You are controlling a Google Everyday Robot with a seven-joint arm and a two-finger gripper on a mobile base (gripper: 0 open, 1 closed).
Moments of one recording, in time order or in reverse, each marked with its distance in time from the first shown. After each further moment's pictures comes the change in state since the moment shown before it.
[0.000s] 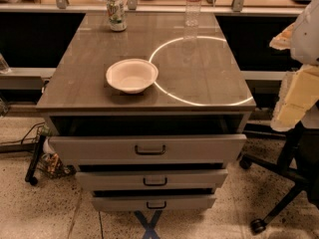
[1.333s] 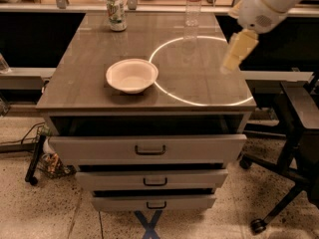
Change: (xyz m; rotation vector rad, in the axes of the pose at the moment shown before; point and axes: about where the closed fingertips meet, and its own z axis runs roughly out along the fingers) arm -0.064 -0.167 0.082 0.108 -0.201 -0.041
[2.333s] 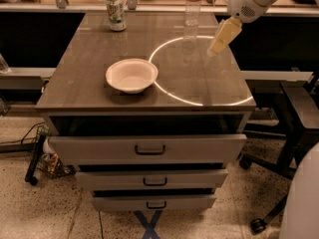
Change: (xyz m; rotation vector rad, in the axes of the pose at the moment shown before) arm -0.020 -0.070 0.037 0.088 -0.110 0.059
